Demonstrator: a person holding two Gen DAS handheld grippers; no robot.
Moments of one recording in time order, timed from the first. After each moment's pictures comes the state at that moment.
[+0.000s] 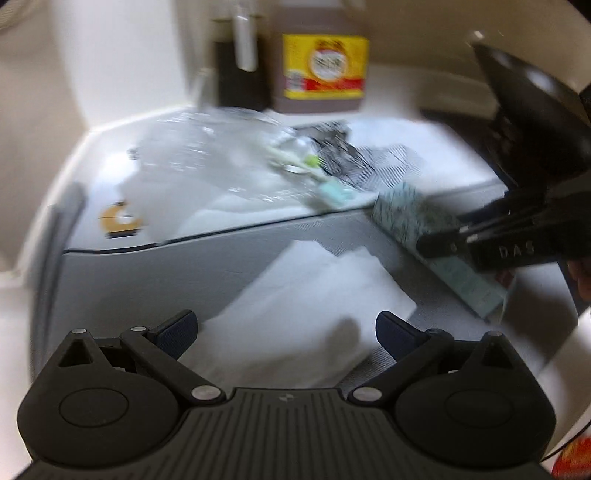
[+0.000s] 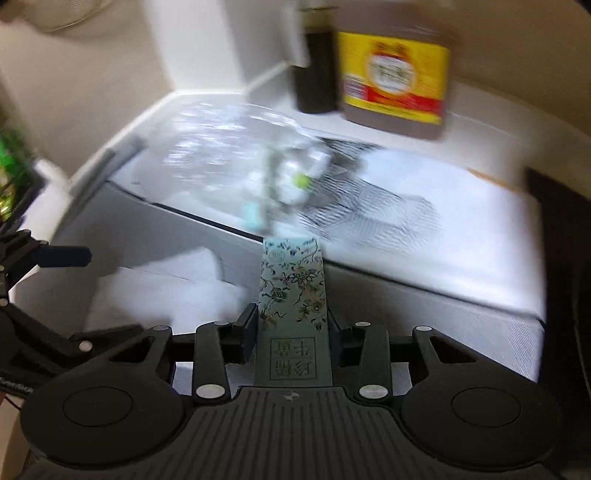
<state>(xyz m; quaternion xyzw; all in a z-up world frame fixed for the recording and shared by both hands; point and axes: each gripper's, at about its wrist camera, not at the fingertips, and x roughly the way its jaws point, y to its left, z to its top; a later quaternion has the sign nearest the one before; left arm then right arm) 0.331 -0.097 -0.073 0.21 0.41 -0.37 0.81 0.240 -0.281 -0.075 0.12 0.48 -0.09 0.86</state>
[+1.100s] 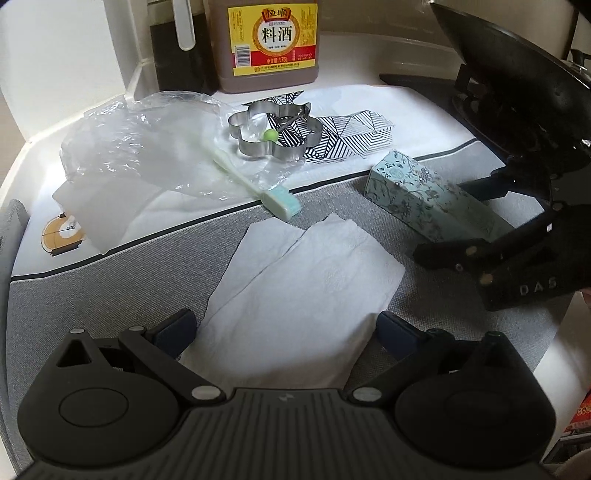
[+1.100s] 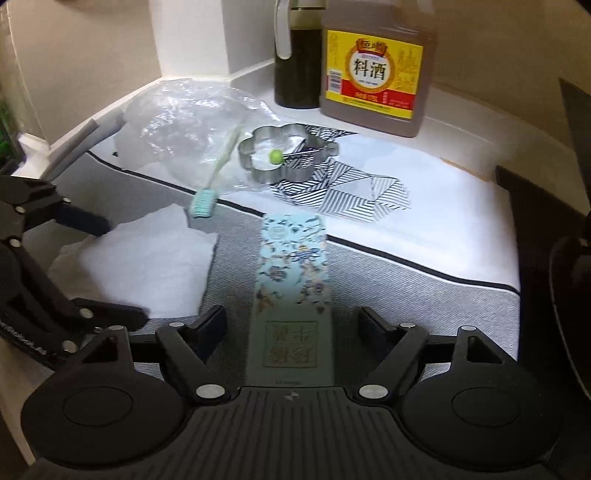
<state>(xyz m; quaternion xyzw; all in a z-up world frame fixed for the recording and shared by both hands) 0.343 -0.111 -0.101 0.24 0.40 -0.43 0.77 0.216 -0.263 -0.100 0.04 0.45 -0.10 0.88</state>
